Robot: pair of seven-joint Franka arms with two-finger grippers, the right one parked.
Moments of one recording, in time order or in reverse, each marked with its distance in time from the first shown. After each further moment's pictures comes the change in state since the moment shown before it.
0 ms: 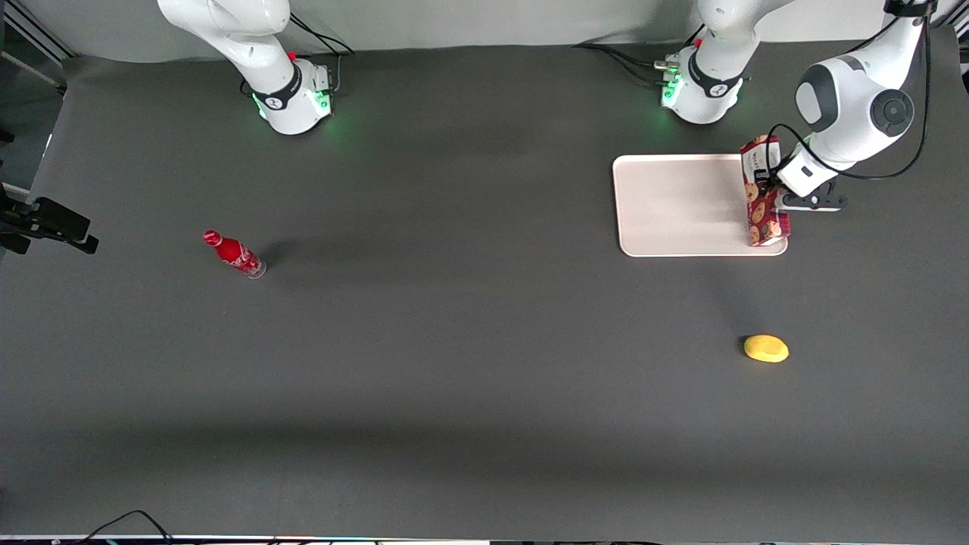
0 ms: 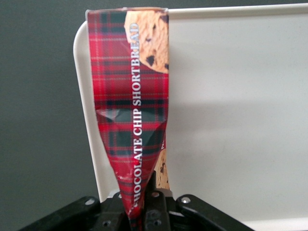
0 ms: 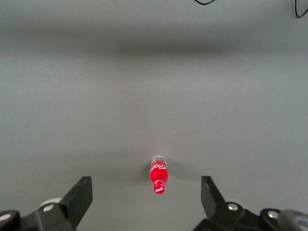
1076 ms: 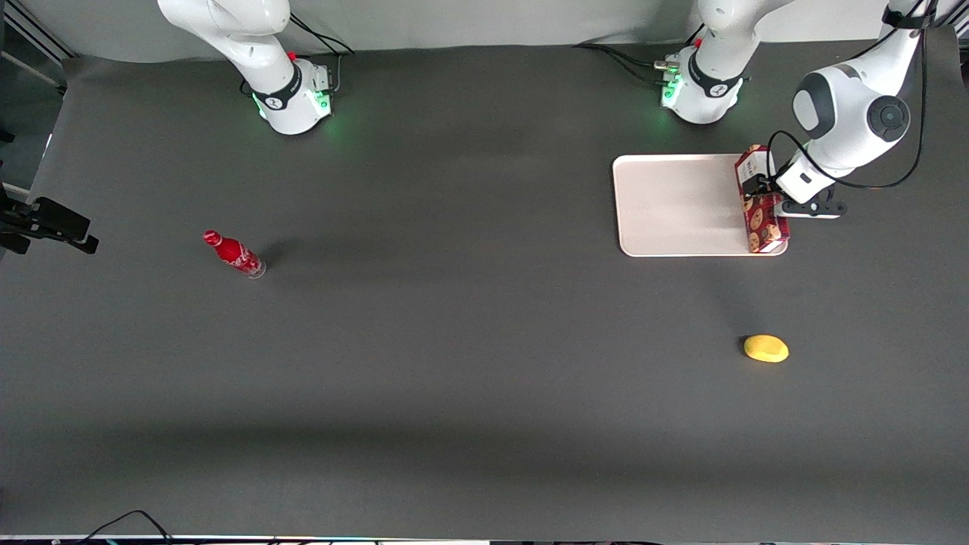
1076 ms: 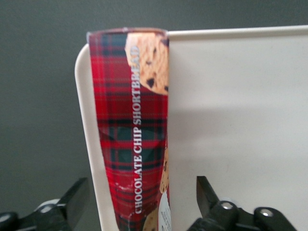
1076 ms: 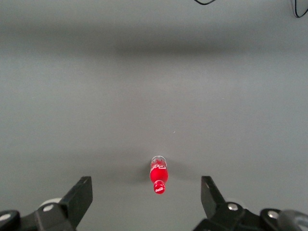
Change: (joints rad) arm 0.000 0.063 0.001 0.018 0.000 0.086 0.000
